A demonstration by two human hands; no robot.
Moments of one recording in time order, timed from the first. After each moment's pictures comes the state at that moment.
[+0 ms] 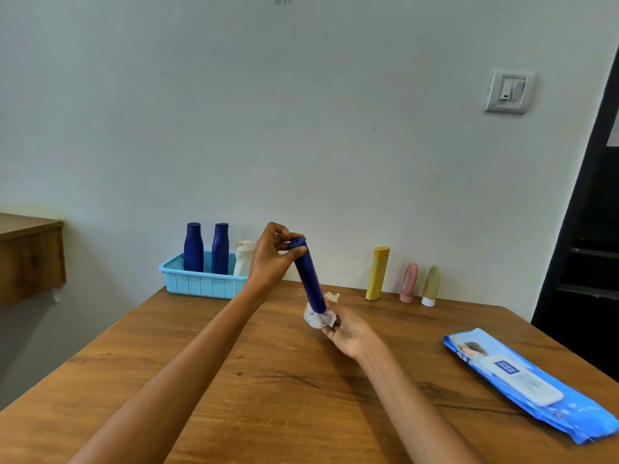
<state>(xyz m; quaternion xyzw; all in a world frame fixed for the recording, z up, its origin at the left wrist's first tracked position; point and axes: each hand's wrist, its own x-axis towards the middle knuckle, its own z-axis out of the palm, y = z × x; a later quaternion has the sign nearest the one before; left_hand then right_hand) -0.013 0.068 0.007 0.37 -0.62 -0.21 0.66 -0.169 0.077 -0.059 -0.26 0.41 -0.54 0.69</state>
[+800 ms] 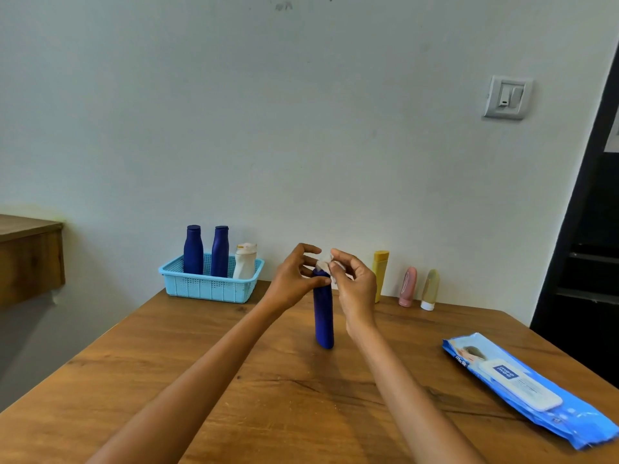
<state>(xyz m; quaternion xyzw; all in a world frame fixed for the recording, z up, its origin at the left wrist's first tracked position) -0.036 0.074 -0.010 0.39 -0.70 -0.24 0.55 -0.159 0.088 -0.016 -0.56 0.38 -0.69 0.26</state>
